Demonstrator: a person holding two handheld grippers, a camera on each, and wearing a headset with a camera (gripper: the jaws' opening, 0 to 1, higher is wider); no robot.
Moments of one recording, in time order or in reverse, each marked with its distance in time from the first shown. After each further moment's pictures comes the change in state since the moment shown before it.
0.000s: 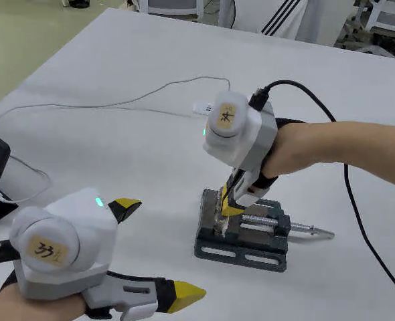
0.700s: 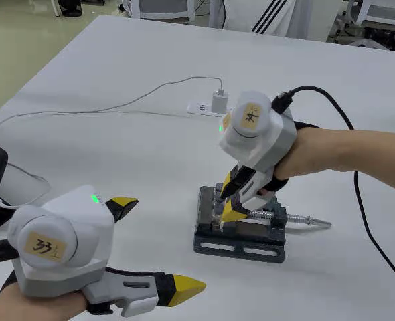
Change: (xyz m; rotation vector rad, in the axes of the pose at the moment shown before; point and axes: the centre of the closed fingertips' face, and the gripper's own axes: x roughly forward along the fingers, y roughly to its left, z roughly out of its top) left arm -0.001 -0.002 0.001 0.005 0.007 0.009; right arm -0.007 0.007 -0.005 0.022 -0.182 -0.071
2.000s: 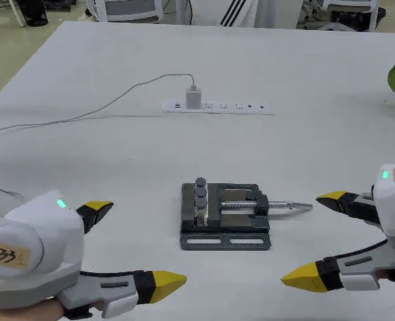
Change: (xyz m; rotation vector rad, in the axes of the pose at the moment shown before) left arm -0.003 0.007 -0.002 -0.001 0.016 0.008; right arm -0.062 0.060 -0.117 0.557 -0.445 -0.341
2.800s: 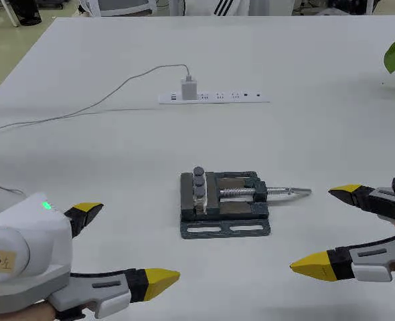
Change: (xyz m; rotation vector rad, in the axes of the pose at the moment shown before) left arm -0.010 -0.001 -0.013 -0.014 0.024 0.022; right arm -0.007 0.004 -0.002 0.060 -0.064 -0.024
